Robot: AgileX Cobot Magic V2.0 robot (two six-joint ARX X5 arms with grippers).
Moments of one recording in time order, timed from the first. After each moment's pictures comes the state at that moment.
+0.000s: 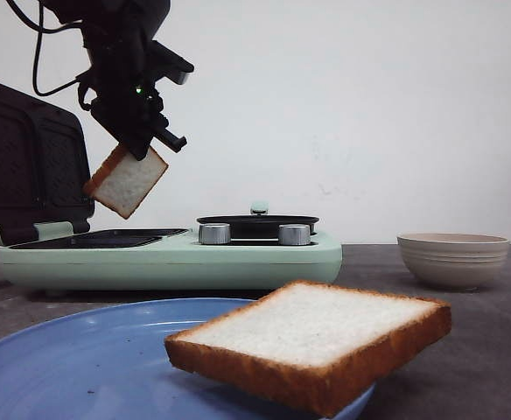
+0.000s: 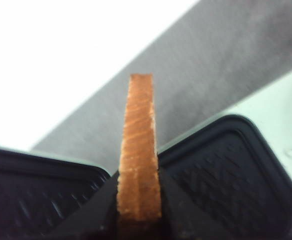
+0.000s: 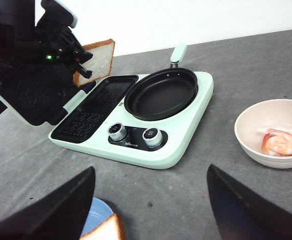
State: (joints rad) left arm -0.39 1.89 1.54 -0.21 -0.47 0.51; right arm 0.18 0.39 0.58 -0.44 -0.41 0.31
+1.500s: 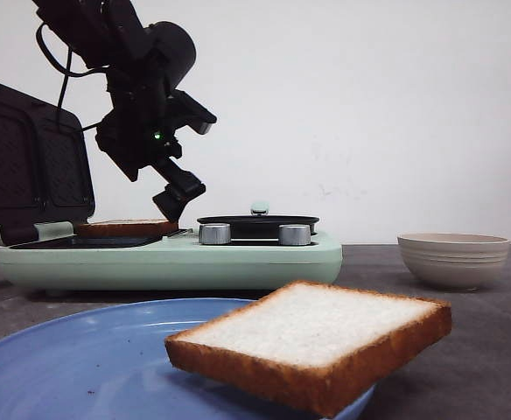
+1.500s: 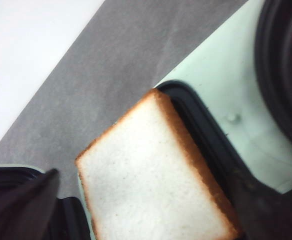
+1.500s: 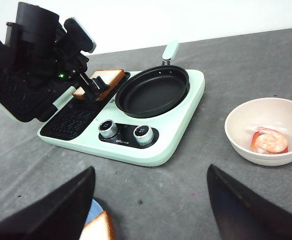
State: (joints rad) left arm -0.44 1.99 1.55 -0.25 -0.45 0.52; right arm 0.18 0.39 0.58 -0.46 -0.39 0.28
